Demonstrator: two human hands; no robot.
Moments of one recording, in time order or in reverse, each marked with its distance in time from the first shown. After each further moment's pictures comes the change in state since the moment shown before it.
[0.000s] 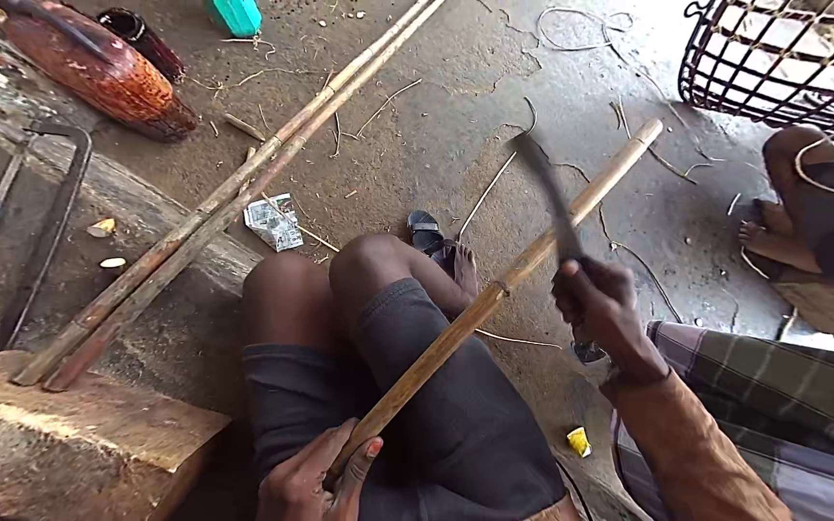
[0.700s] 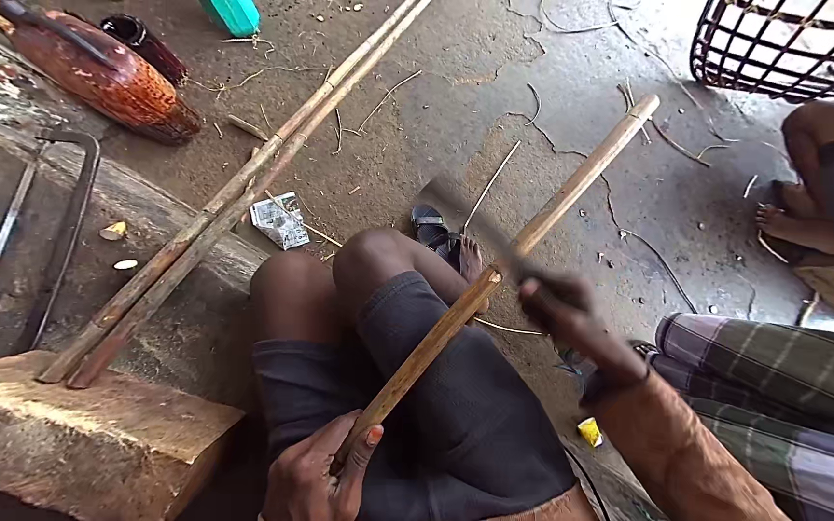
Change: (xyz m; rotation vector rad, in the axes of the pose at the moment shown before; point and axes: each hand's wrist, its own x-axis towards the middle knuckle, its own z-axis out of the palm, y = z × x) left_hand 0.007 -0.005 -0.005 0.025 -0.013 0.031; right_hand -0.009 -0.004 0.032 0.040 -0.165 -0.004
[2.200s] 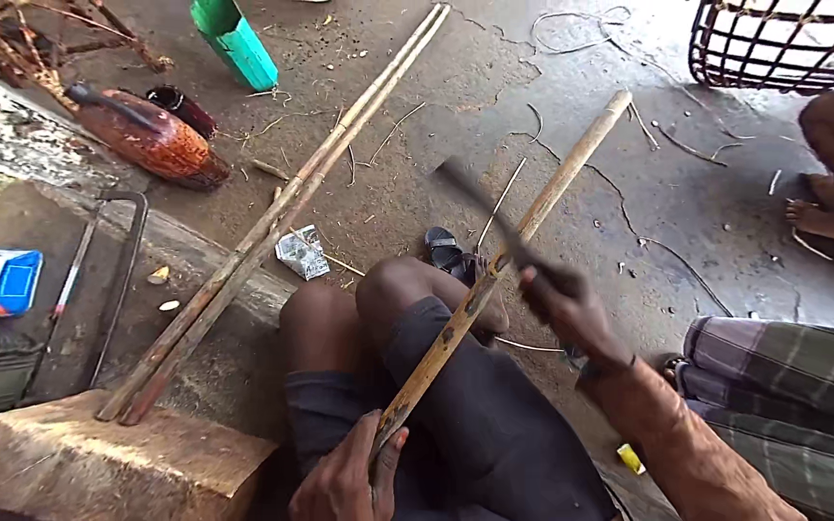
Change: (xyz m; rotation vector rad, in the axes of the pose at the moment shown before) left_hand 0.020 0.022 -0.010 0.327 -0.053 -0.105; right_hand 0.029 -0.004 0.024 -0.132 0.101 -0.101
